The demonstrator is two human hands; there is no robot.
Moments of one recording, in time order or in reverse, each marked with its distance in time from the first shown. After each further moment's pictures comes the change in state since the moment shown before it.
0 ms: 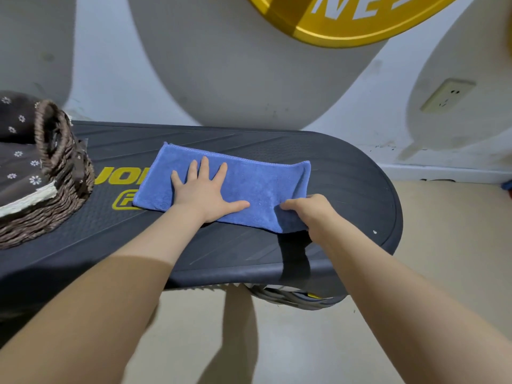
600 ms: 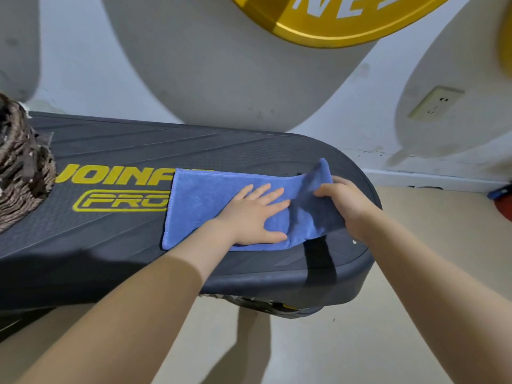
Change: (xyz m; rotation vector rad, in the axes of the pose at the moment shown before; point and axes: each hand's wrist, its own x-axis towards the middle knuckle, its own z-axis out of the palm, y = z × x) left_hand 0.007 0.094 0.025 -0.062 -0.050 0.575; right_hand 0.011 -0.020 -0.085 -0.163 -0.056 -0.185
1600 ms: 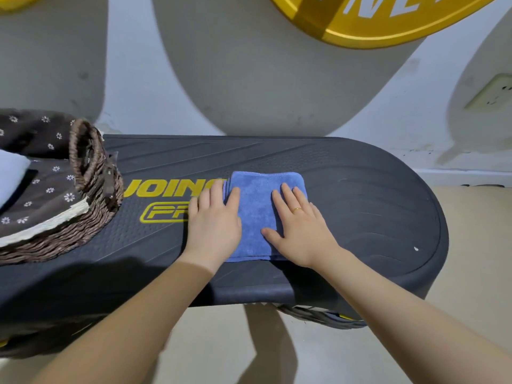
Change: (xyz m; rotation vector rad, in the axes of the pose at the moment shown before) left_hand -0.087 -0.072 -0.004 0.252 0.498 -0.460; right_hand -0.017 0.004 0.134 -0.930 -0.091 -0.537
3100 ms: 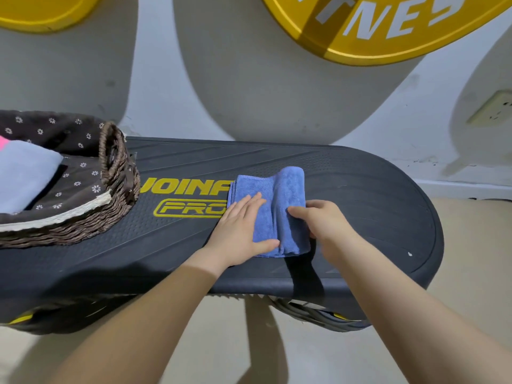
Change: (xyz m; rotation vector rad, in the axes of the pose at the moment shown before) left_hand -0.011 0.019 -0.005 -0.423 -0.317 0.089; right_hand -0.012 0.004 -0.034 1.136 0.054 0.487
